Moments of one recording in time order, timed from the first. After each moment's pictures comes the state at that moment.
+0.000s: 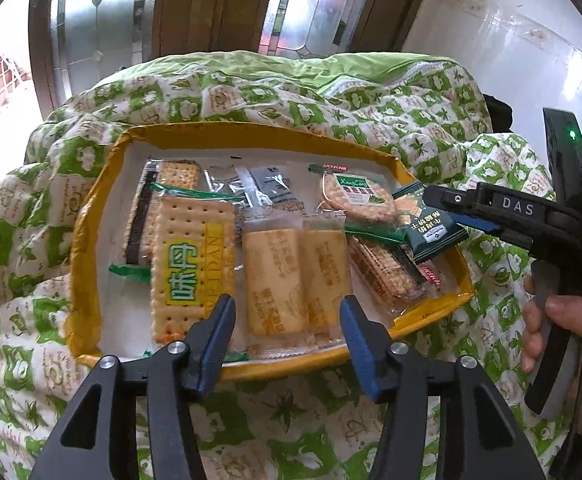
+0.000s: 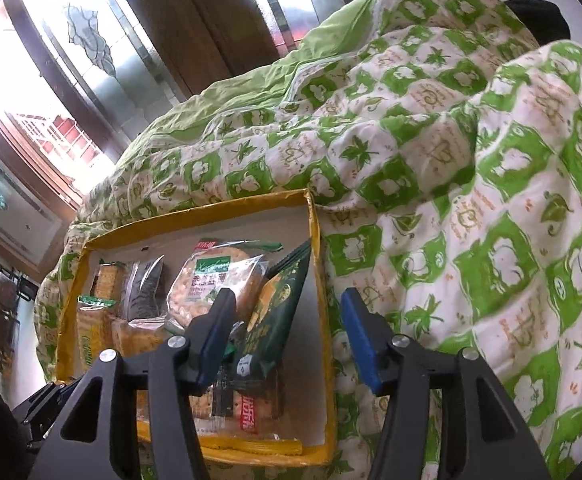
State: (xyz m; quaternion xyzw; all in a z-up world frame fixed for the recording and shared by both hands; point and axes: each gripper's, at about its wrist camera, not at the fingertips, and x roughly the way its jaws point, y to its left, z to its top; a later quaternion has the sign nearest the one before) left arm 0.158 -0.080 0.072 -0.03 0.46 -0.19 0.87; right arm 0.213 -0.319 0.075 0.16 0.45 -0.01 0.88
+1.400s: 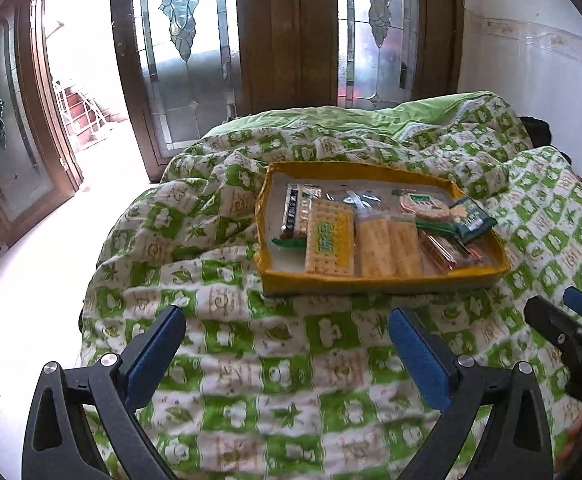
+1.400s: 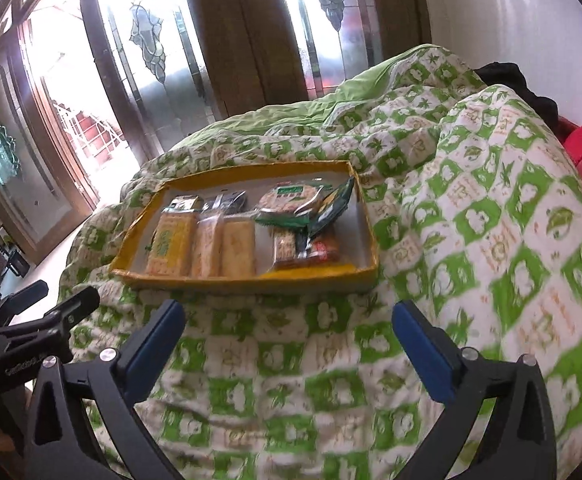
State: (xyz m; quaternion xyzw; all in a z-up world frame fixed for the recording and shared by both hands) left arm 0.052 -0.023 0.115 0.03 0.37 -0.04 0.93; right arm 0.045 -0.234 0.104 0.08 0.36 -0.01 0.93
